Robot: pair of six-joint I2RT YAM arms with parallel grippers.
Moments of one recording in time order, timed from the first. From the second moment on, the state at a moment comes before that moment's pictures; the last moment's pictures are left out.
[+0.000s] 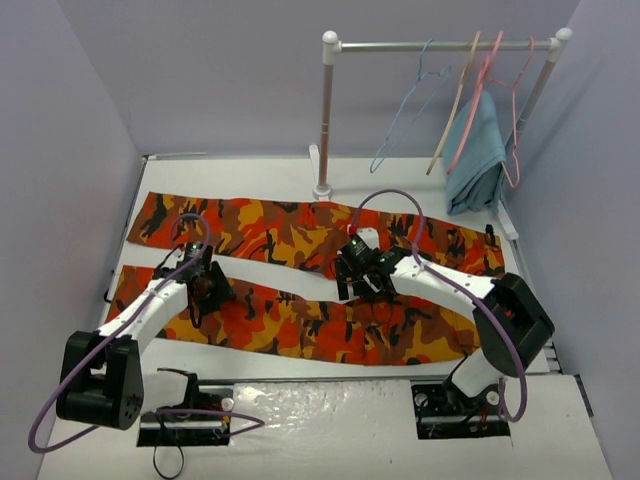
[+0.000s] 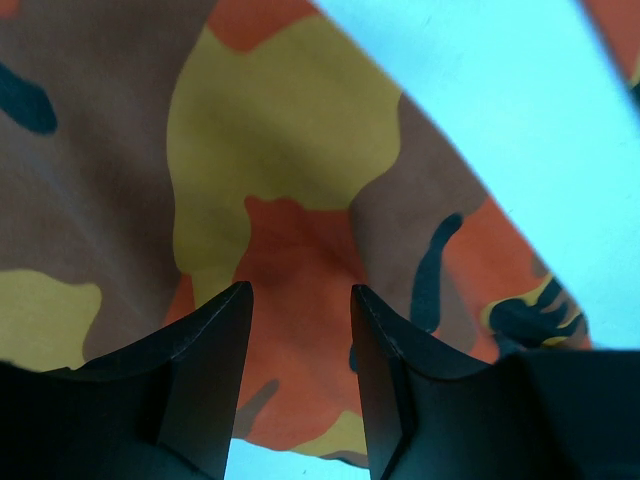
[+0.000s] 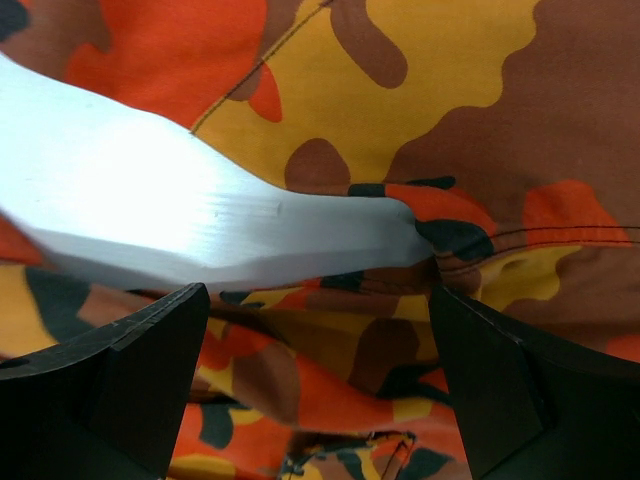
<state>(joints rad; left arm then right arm) -0.16 1.24 0.65 -0.54 0.00 -0.71 0.75 1.55 0.93 -0.54 0.29 0.55</state>
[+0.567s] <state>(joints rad) -0.20 1.28 0.62 -0.52 -0.03 -0.73 0.65 1.75 0.98 -0.32 0.29 0.54</state>
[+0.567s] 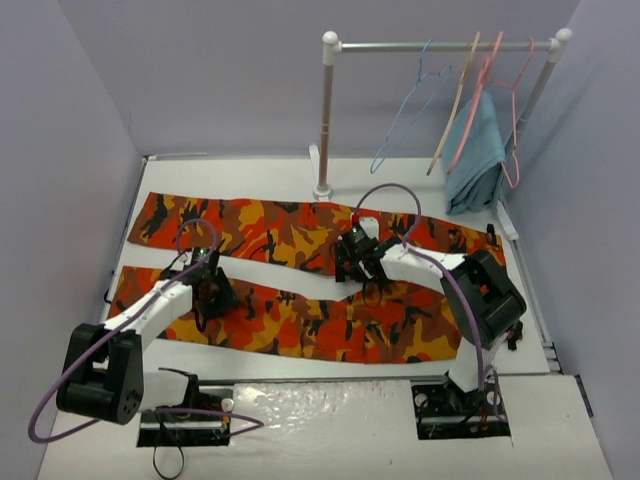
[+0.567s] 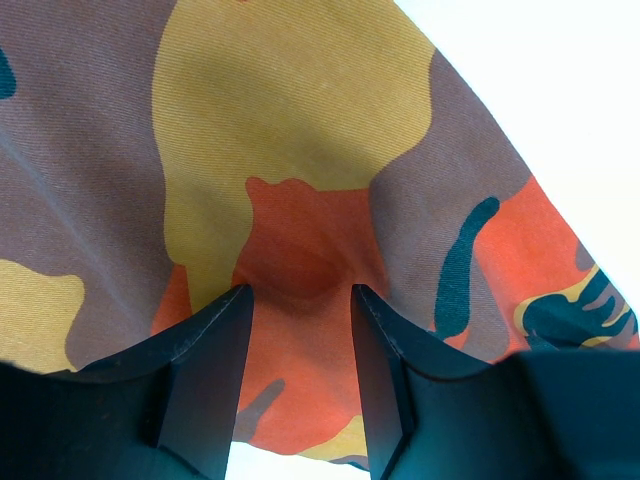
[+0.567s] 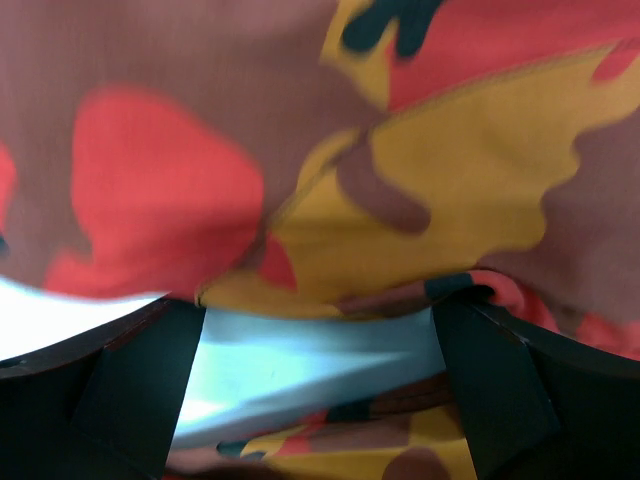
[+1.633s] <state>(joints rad) -0.20 1.39 0.70 -0.45 0.00 -0.71 0.62 1.63 0.85 -0.34 0.37 0.53</state>
